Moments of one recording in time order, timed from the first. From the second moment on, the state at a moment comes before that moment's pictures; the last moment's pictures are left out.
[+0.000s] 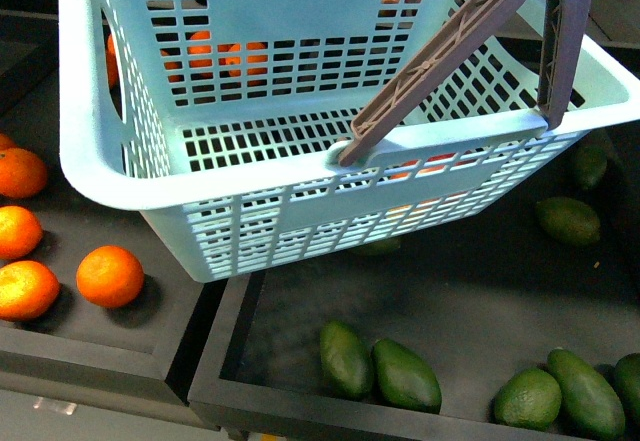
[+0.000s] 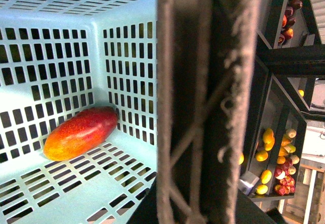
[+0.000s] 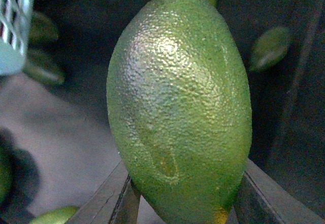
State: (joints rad) left arm -0.45 2.01 1.80 -0.43 0.18 -0.94; right arm -0.53 2.05 0.85 0.40 -0.72 -0.54
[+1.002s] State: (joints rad) left arm -0.45 2.01 1.80 -0.43 0.18 -0.94; right arm 0.11 1.81 0.88 0.59 -0.46 -0.07
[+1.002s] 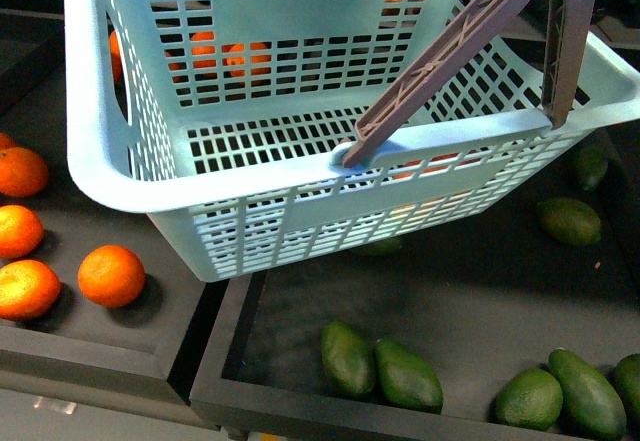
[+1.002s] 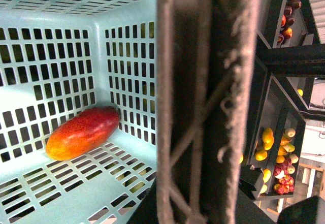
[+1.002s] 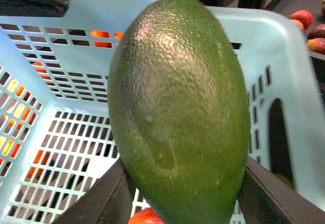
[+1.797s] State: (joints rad) left arm -0.46 2.01 1.80 -0.43 0.18 -0.94; right arm -0.14 1.40 0.41 0.99 -0.13 0.01
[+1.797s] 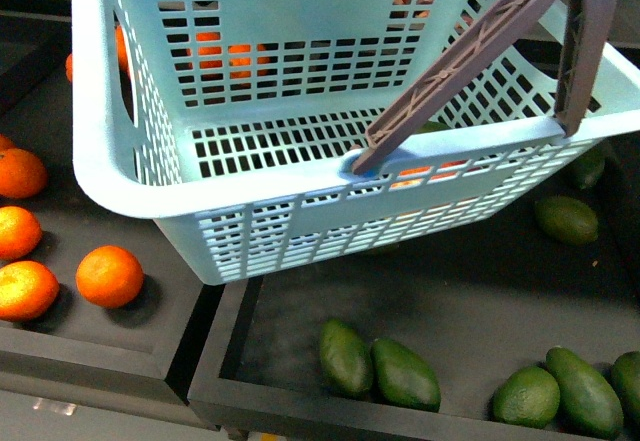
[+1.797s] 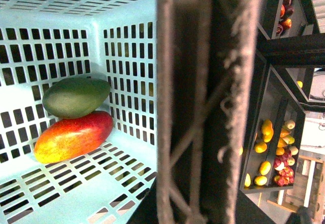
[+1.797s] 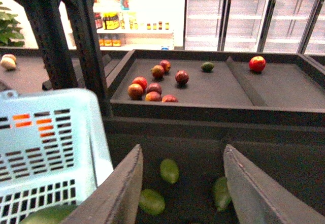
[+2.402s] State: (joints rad) left arm -0.45 2.01 1.80 -0.43 0.17 -0.94; right arm 0.00 1.05 0.09 0.96 -0.01 0.00
